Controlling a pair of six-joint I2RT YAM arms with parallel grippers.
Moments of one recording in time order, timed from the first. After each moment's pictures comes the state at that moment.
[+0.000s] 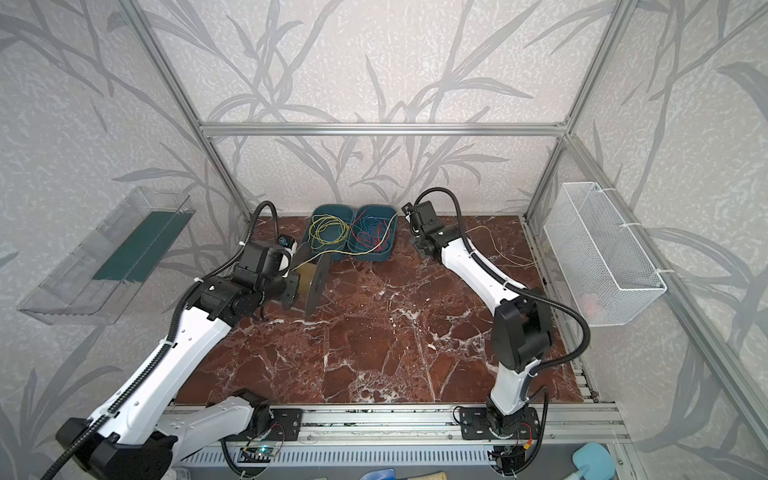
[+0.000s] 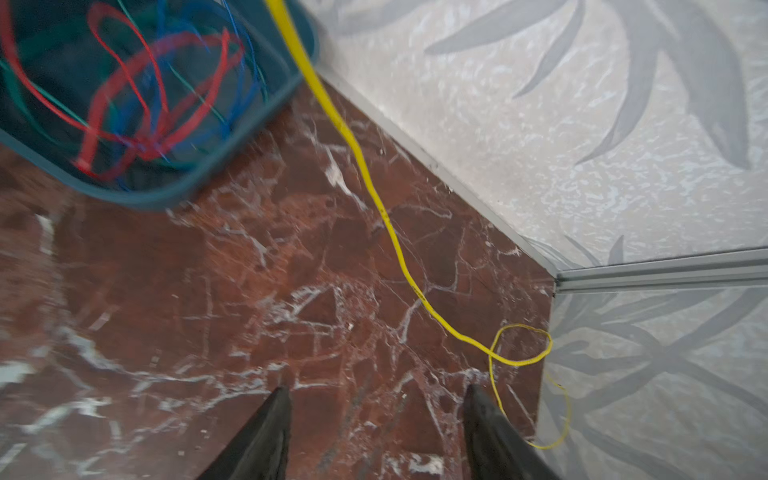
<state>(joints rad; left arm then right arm) -0.38 1.10 1.19 -0.94 -0.28 -0.06 0.47 1.85 1.62 -0.64 0.44 -0.33</state>
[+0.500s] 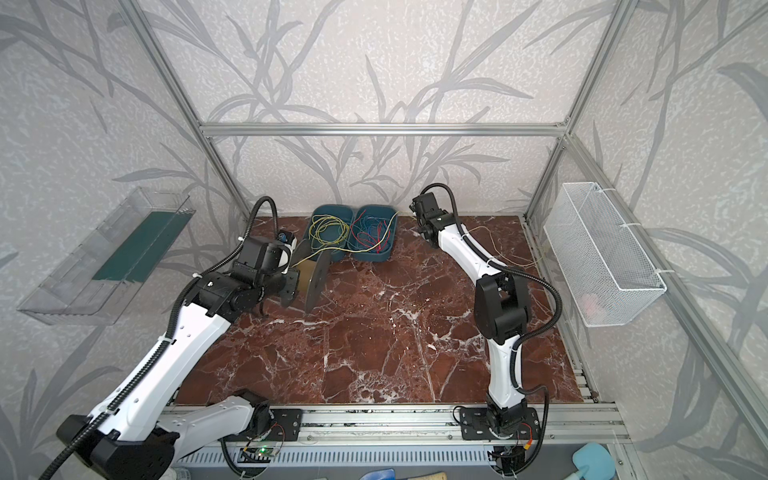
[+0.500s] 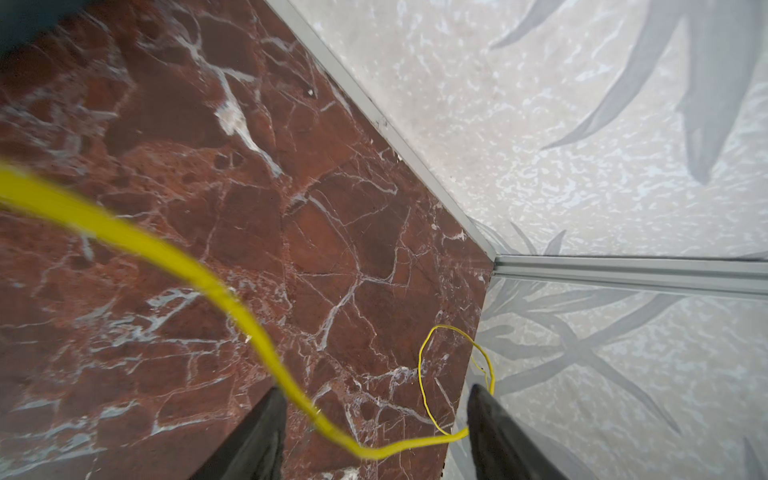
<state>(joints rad) -0.38 1.12 1.24 -0.97 -0.28 -0.06 0.36 2.06 1.83 -0.66 0.54 -0.48</state>
